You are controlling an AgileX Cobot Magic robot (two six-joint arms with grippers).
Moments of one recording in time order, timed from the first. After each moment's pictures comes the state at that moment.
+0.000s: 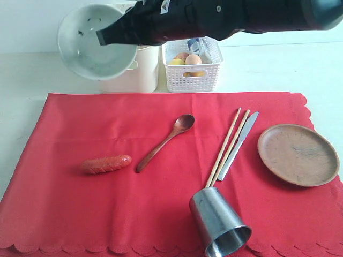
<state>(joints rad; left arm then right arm) 0.00 0.01 0.00 0.00 0.19 -0.01 0.70 1.83 -1.33 0.10 0.07 -0.01</state>
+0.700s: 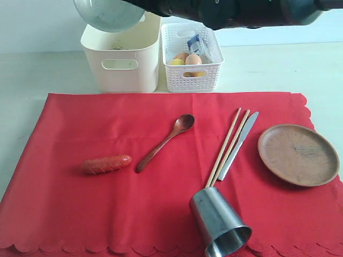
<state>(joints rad) 0.00 0.01 0.00 0.00 0.19 -0.01 0.61 1.94 -1.44 0.25 -0.17 0.03</state>
